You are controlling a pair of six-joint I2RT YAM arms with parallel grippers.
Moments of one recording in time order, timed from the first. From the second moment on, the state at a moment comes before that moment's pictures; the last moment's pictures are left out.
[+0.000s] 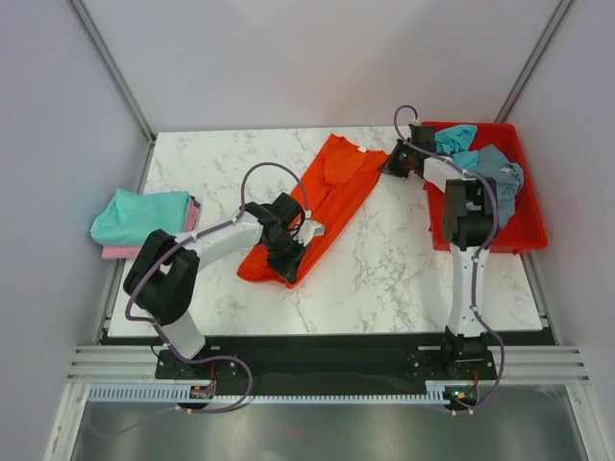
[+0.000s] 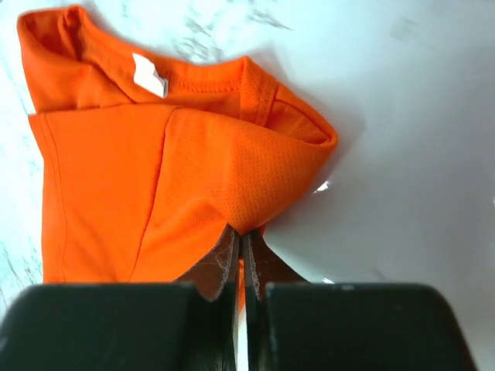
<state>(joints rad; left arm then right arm) -0.61 1.69 1.11 -0.79 0.37 0.07 0.04 2.38 1.79 -0.18 -0.31 0.55</state>
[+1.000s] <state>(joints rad) -1.05 2.08 1.59 -0.84 0.29 0.10 0.15 2.62 2.13 -0.03 -0.35 0.63</state>
